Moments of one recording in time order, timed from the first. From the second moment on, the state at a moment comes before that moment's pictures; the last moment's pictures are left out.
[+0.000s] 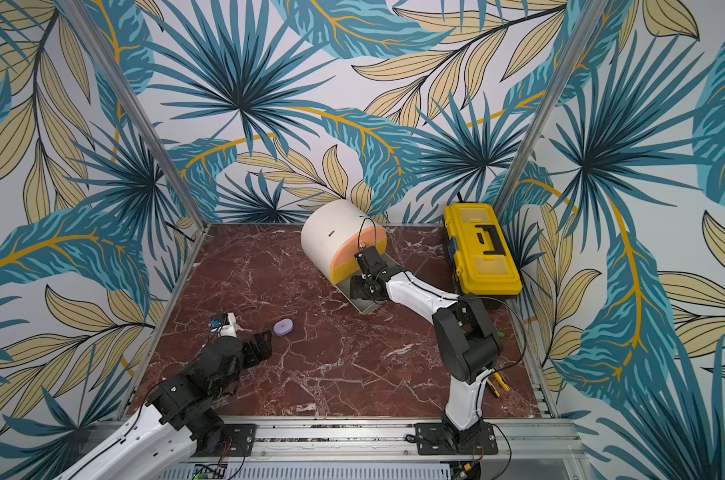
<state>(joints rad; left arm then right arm) -0.62 0.52 0.36 -0.51 -0.39 -0.80 0.51 1.85 1.32 -0.47 0.01 0.51</state>
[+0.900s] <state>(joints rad) -0.59 0.93 0.42 -0.41 -0.35 -0.79 0.51 1.34 1.09 -0.51 -0.01 0.47</state>
